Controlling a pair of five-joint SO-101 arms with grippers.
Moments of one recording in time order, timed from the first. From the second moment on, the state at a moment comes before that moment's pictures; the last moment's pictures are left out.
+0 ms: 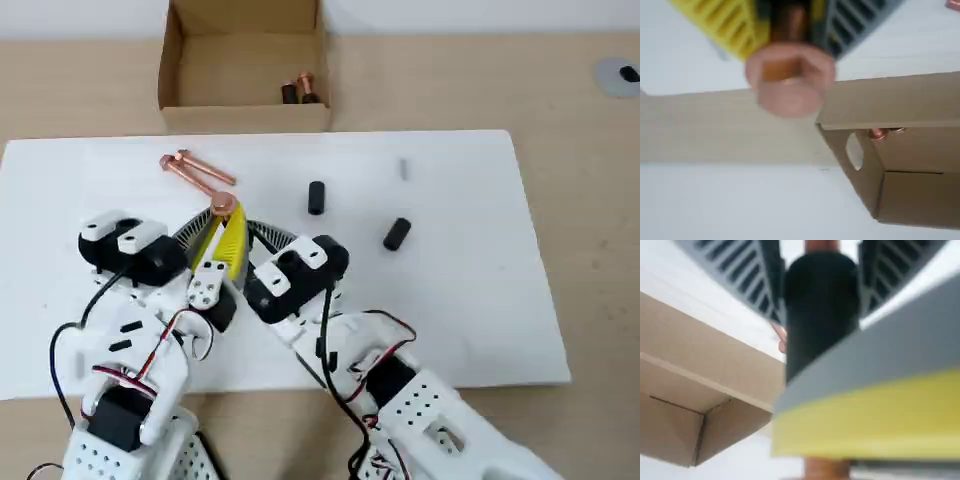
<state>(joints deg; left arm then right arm) 20.5 -104.4 84.6 29.8 0.7 -45.8 -64.3 91.2 -15.3 -5.7</state>
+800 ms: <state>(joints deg) 19.1 -104.6 81.3 49.5 -7.3 -46.0 -64.0 91.6 -8.6 -5.6</state>
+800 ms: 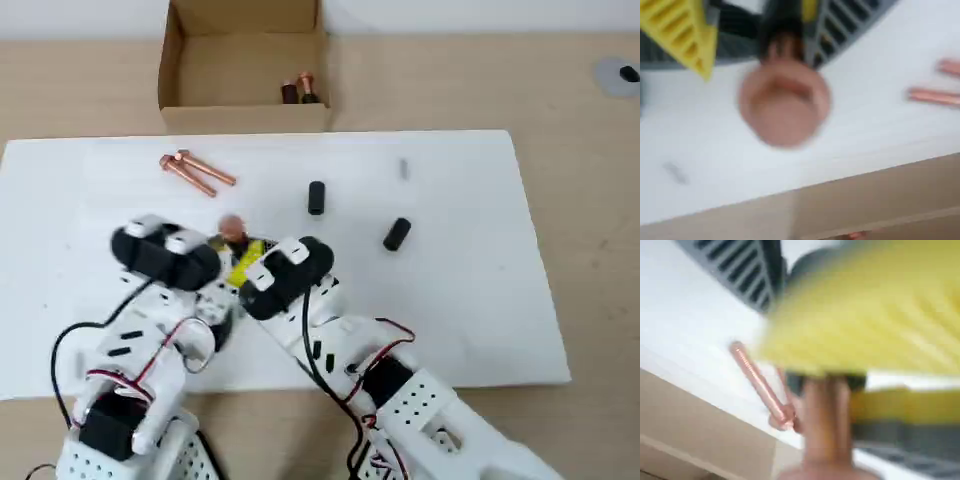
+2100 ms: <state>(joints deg) 9.6 -104.4 53.0 69.3 3.1 -37.8 -64.7 86.5 -8.6 -1.5</state>
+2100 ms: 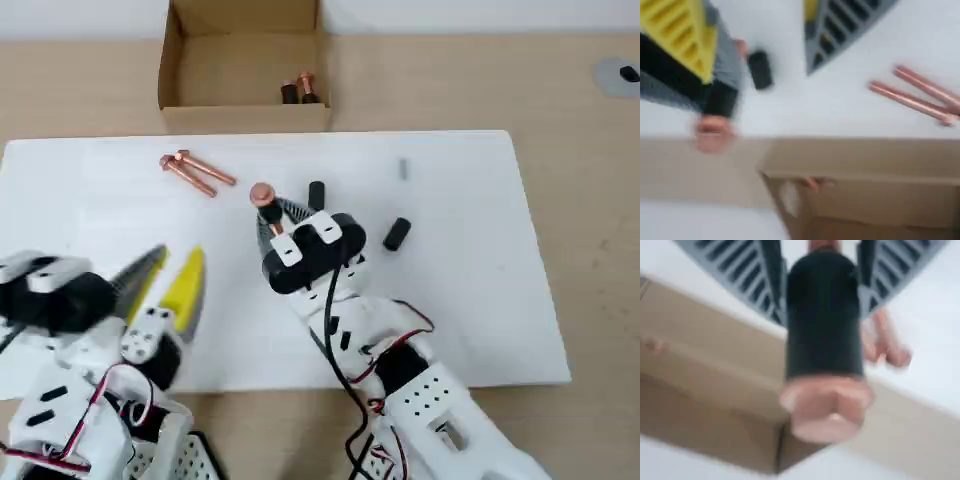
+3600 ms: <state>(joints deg) -17.7 -104.2 96.5 45.9 13.1 -18.6 56.5 -37.9 10.2 -4.1</state>
